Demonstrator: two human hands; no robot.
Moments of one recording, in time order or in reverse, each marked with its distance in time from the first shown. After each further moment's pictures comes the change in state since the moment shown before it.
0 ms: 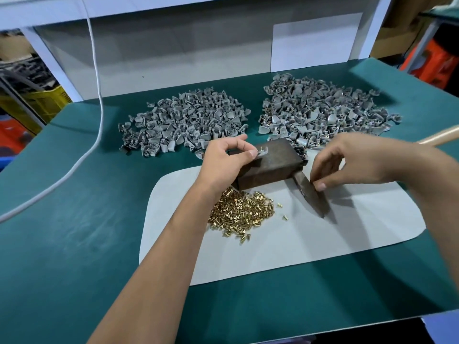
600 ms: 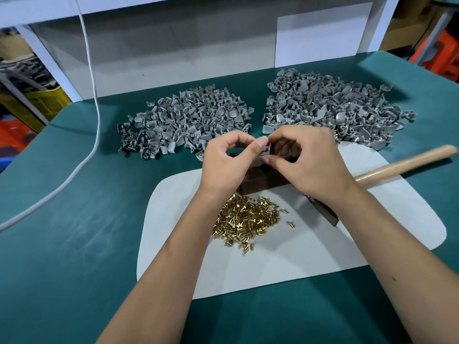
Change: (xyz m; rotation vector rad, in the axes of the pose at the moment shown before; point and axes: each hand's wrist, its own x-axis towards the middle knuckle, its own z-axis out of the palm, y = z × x) left_hand 0.005 -0.007 0.002 0.024 0.093 0.234; right_hand 0.048 -0.051 0.058 0.206 0.796 -0.277
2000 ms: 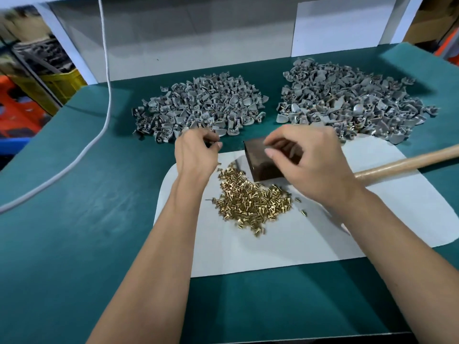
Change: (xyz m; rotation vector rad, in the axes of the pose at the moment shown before) left_hand 0.023 -0.049 -0.056 0.646 0.295 -0.166; right_hand -0.014 -0.019 0.015 -0.004 -0.001 -0.101
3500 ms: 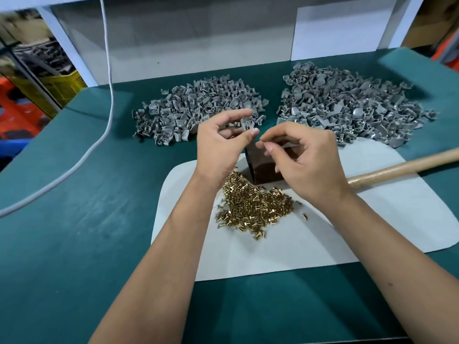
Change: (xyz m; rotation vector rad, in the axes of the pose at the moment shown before) left_hand -0.020 0.039 0.001 -0.769 -0.179 0.127; right_hand 0.003 -0.003 0.016 0.281 0.097 0.104
